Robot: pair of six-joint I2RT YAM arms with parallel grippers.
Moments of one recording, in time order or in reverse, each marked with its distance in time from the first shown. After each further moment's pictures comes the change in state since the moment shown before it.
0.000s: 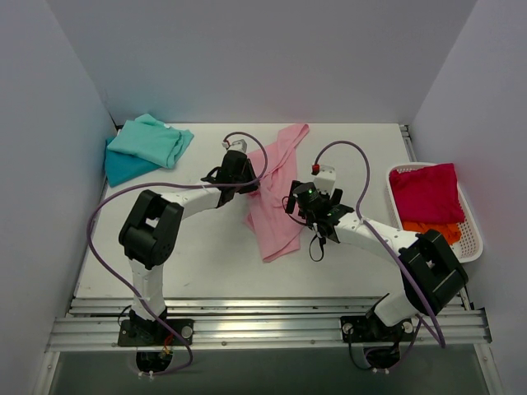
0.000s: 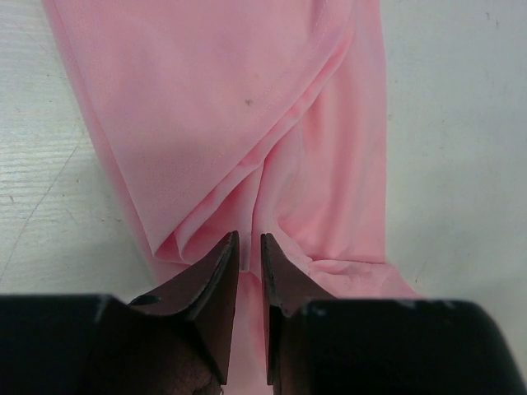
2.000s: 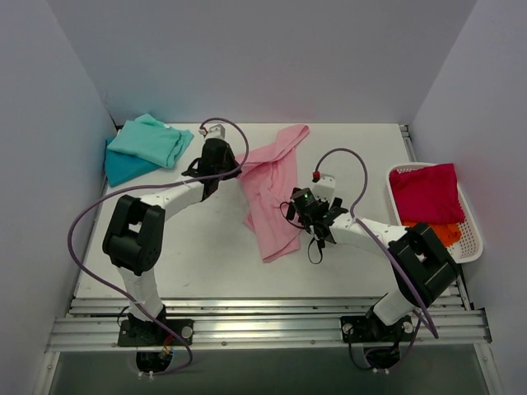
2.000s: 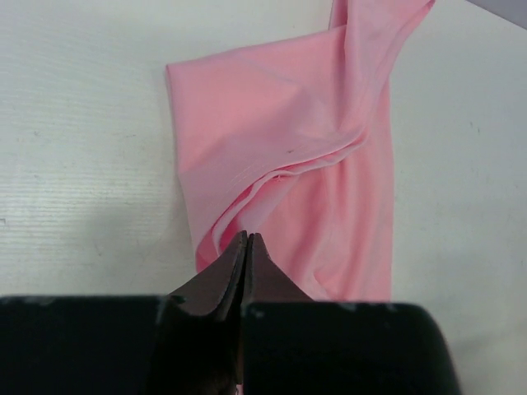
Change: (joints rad) left arm 0.093 -0.105 -0.006 0.000 -0.056 0.023; right arm 0.002 0.065 -0.016 -0.027 -0.001 0.086
